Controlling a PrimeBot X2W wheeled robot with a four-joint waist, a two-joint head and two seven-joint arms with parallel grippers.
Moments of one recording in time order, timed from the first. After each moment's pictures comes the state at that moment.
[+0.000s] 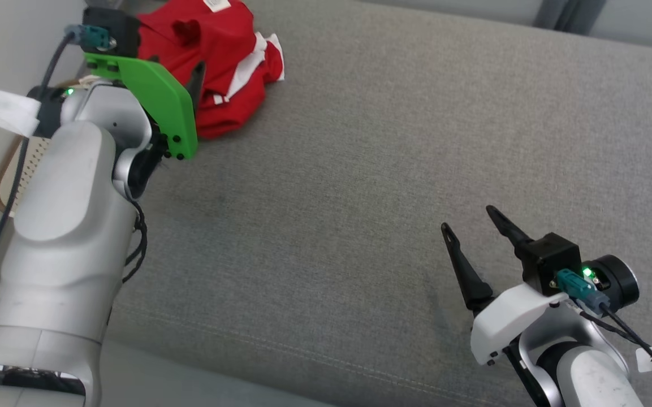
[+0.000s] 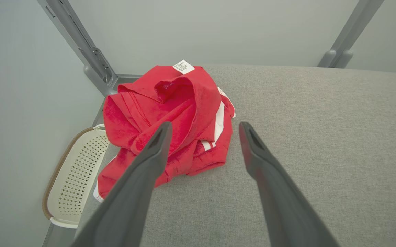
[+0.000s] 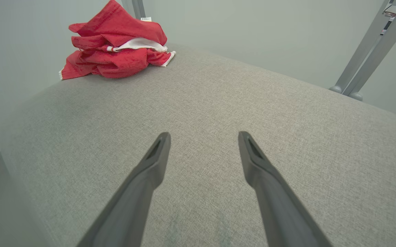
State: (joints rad) left arm -0.93 0.17 -0.34 0.69 -0.43 -0.11 0.36; right arm -0.06 -0.05 0.16 -0.19 -0.02 0.13 0.23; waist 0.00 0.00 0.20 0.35
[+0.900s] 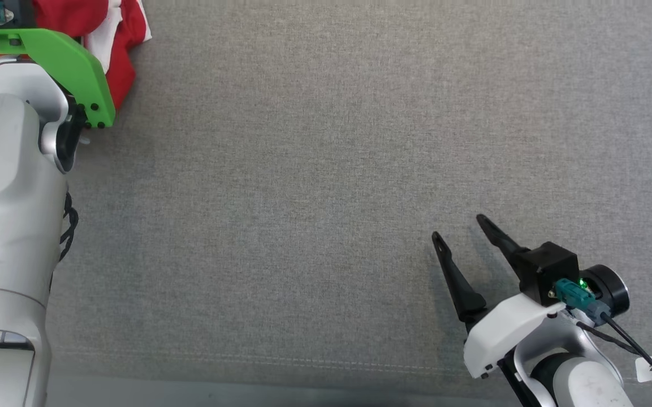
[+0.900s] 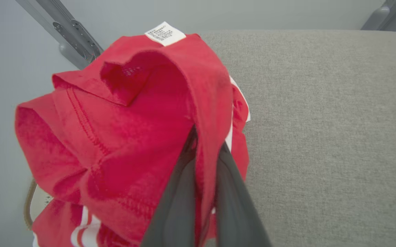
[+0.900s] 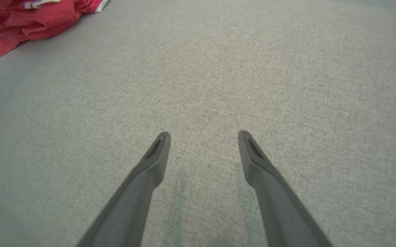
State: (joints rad) left arm -1.13 0.26 -0.32 1.05 -0.42 -0.05 0.19; right arm -0.03 -0.05 0.20 -0.25 0.03 0.13 0.25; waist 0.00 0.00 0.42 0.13
